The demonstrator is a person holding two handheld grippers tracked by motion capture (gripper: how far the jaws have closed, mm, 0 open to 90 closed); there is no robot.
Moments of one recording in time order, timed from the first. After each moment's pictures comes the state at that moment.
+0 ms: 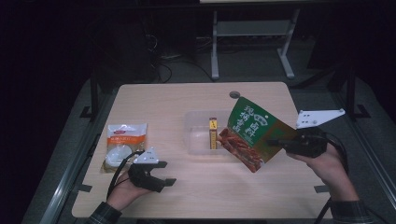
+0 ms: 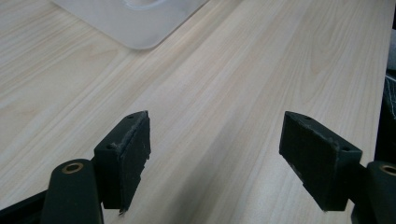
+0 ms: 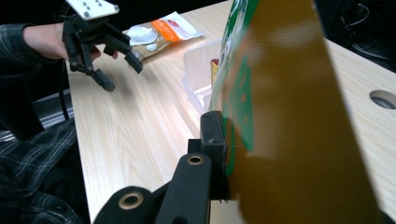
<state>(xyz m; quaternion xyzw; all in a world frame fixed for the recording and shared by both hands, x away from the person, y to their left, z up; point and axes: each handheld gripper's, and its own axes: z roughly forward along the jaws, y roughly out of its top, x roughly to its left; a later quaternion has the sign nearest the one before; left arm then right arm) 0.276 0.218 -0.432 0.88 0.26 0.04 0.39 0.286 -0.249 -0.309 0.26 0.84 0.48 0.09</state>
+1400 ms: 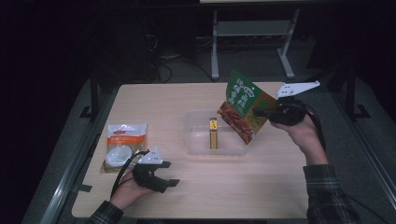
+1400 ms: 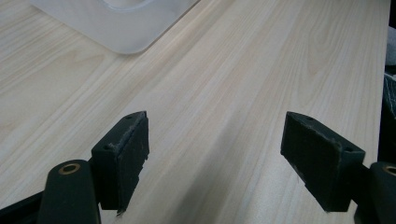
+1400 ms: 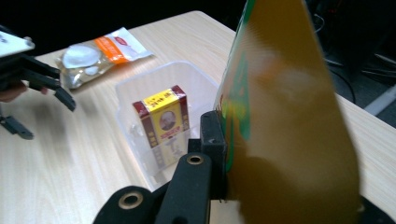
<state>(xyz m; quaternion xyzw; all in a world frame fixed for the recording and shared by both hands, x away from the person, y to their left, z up) 0.280 0.209 -0.438 0.88 0.25 0.04 0.40 0.367 -0.225 -0.306 0.29 0.83 0.47 0.14</state>
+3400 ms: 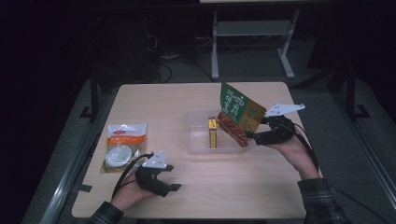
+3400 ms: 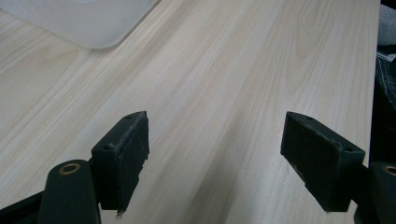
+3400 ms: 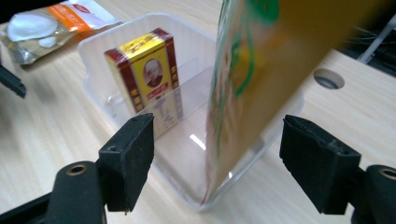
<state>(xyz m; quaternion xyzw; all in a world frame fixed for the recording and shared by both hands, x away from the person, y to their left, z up) 0.274 0.201 -0.441 0.90 0.22 0.03 0.38 0.345 -0.210 -0.362 0.35 0.82 0.43 0.16</state>
